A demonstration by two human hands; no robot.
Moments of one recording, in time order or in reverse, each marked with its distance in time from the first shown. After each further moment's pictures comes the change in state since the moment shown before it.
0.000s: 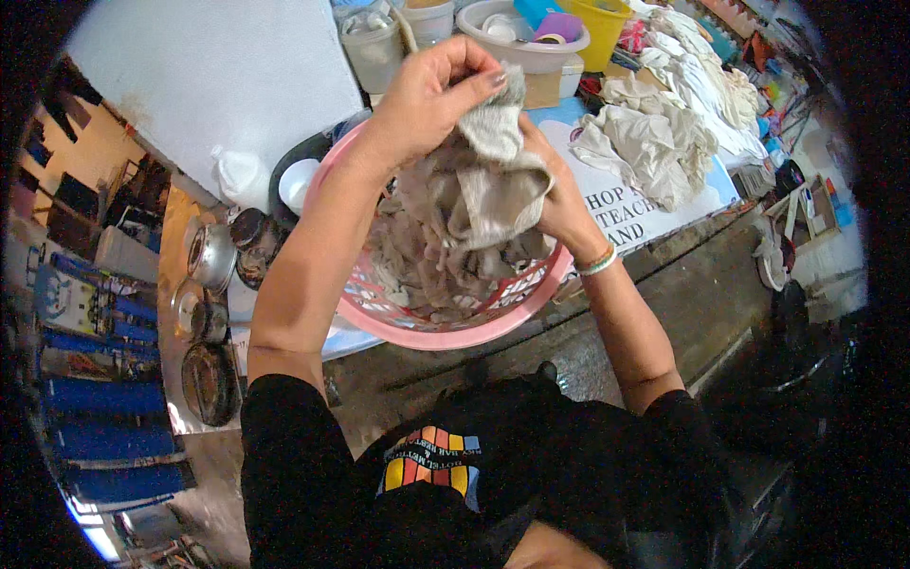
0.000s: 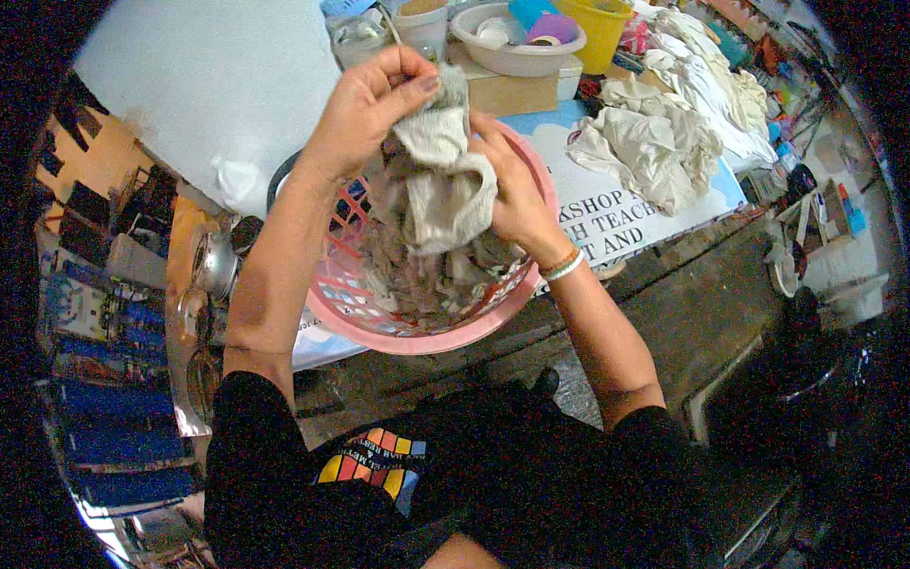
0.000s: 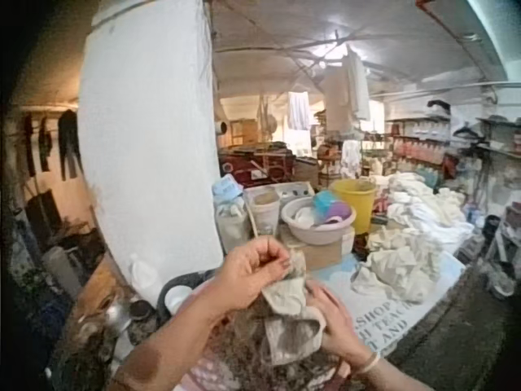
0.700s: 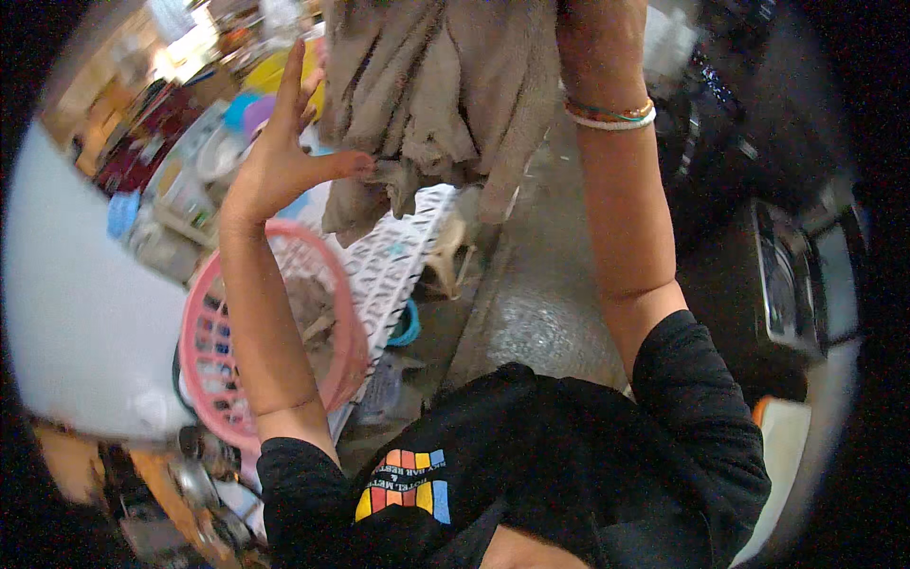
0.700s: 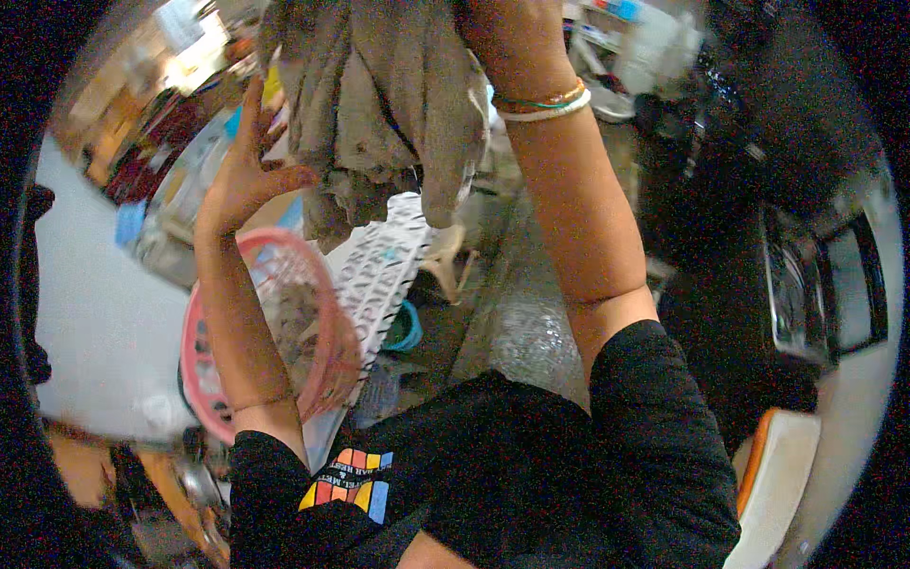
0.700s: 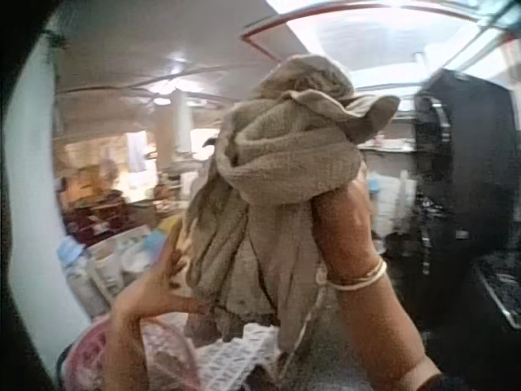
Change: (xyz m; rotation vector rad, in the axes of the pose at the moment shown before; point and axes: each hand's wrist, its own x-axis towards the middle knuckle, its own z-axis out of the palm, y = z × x) left_hand 0.098 0.024 0.144 0.131 -0.471 0.040; right_hand -0.031 -0.143 -0.285 -0.535 0.841 -0.556
